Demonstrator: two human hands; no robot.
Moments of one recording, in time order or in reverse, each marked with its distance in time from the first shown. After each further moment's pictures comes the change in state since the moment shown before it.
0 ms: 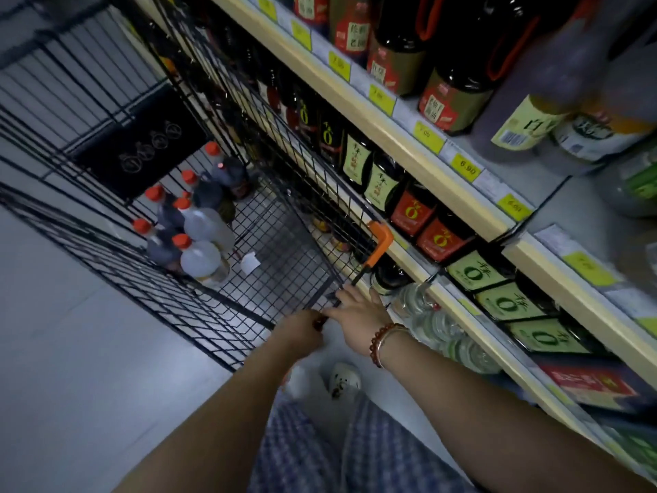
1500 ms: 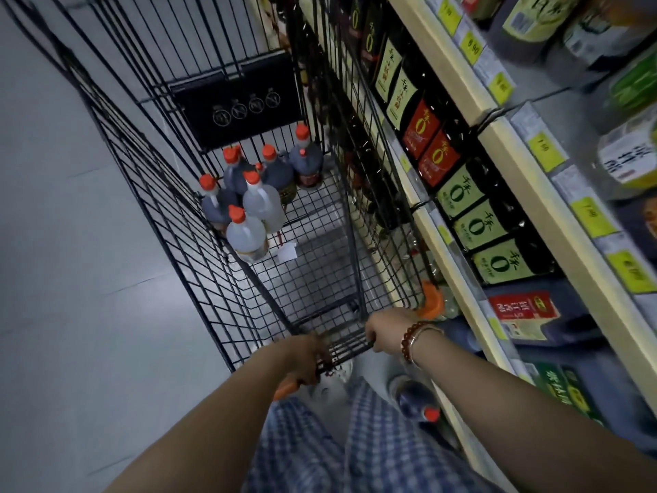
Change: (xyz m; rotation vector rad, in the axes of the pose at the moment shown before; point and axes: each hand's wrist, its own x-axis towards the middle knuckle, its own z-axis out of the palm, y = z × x) left_hand -0.148 0.056 0.260 -0.069 -0.300 -0.036; right_hand -0.179 0.077 0.167 -0.322 -0.319 -0.079
